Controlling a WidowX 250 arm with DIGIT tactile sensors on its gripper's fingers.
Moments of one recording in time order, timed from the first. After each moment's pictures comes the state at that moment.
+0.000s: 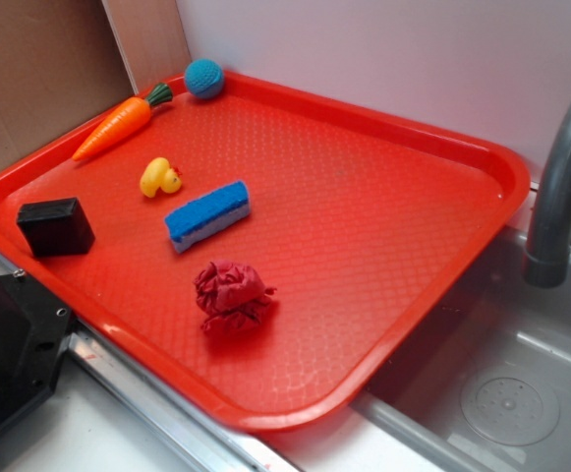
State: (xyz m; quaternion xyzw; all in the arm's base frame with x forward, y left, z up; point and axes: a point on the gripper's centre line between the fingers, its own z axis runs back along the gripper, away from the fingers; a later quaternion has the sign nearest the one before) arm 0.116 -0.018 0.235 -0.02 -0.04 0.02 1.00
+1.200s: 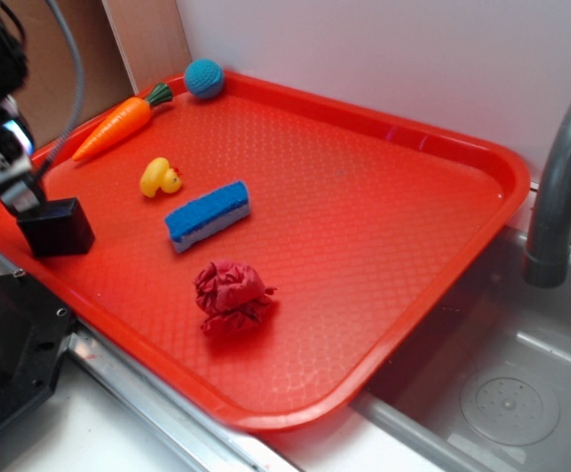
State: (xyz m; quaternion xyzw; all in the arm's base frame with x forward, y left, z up) arm 0.121 0.053 0.075 -0.01 -0.07 -0.18 0.98
